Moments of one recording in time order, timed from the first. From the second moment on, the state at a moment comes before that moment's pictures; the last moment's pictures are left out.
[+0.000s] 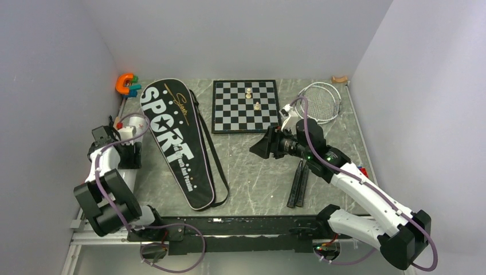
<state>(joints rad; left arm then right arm) 0.53 1.32 0.80 -0.58 0.17 0.45 0.62 0.99 0.85 -0.26 -0.33 0.61</state>
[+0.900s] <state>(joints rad) 0.32 1.21 1.02 -0.68 0.13 0.32 0.62 1.00 0.84 -0.31 -0.26 0.62</state>
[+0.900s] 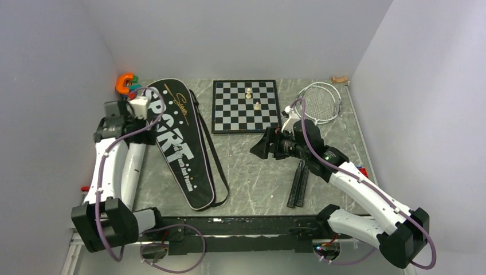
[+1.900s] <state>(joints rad) -0.32 1.91 1.36 -0.62 -0.04 0.03 0.60 1.04 0.84 -0.34 -0.16 0.62</state>
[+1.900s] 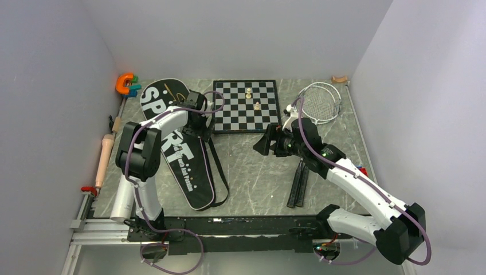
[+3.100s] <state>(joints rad) -0.33 1.77 1.30 -0.62 -0.06 0.06 0.55 1.11 0.84 -0.23 -0.29 0.63</state>
